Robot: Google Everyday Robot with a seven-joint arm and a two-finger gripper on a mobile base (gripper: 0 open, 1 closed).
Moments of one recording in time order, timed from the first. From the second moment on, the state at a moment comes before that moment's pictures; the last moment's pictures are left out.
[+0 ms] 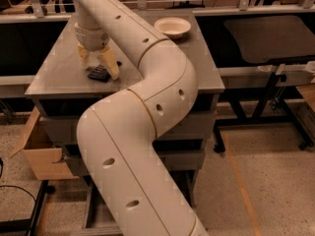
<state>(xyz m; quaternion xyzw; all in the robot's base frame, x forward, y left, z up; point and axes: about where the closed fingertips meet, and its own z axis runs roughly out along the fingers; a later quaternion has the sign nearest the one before) 0.732 0.191 0.830 -0.96 0.25 0.00 0.09</state>
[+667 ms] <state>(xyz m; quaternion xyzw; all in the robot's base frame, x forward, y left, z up) 0.731 0.190 0.833 -0.96 0.26 0.00 0.08</state>
